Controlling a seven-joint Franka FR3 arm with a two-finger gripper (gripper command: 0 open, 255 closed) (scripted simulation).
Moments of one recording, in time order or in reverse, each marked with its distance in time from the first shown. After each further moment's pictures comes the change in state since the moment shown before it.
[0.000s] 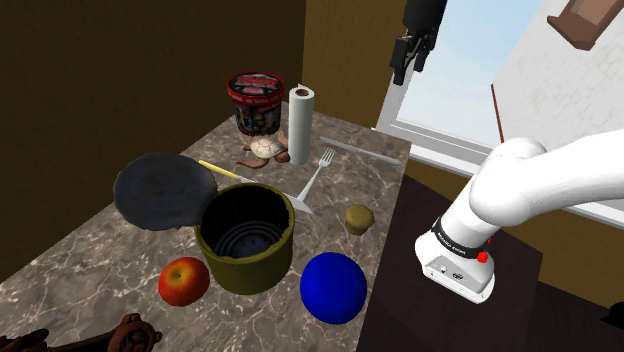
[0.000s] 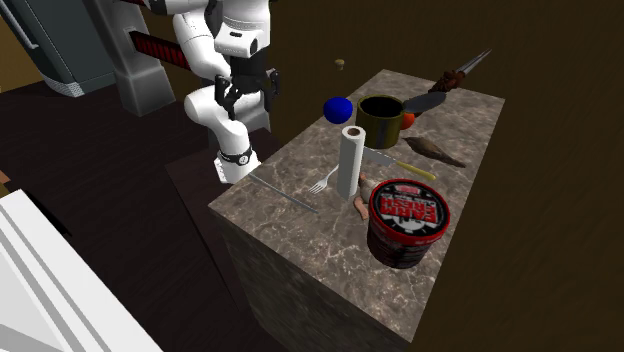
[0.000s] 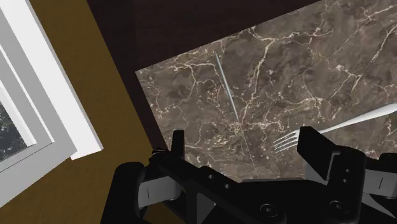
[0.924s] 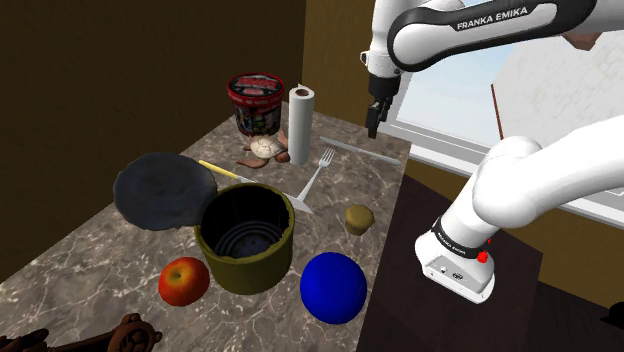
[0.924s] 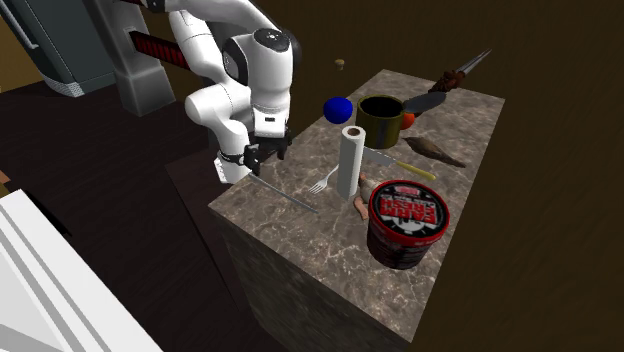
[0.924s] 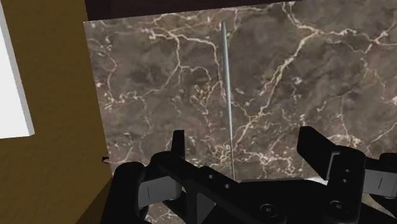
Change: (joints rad) arm 0.080 0.126 -0.055 -0.312 -0.018 0.402 -0.175
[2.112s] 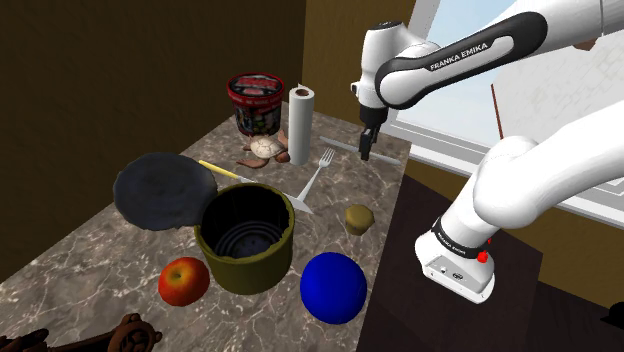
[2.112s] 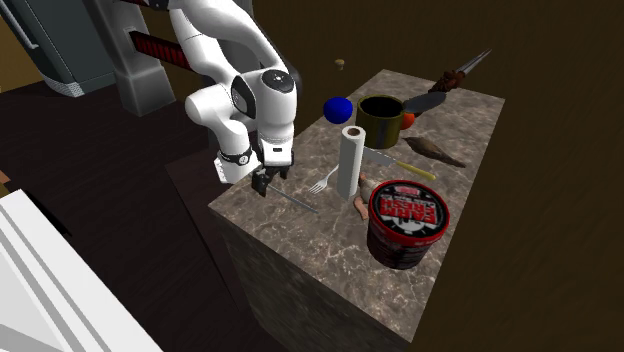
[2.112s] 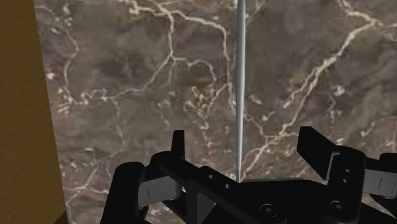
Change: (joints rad) arm 0.015 0.121 -0.023 -0.125 -0.017 0.239 -0.045
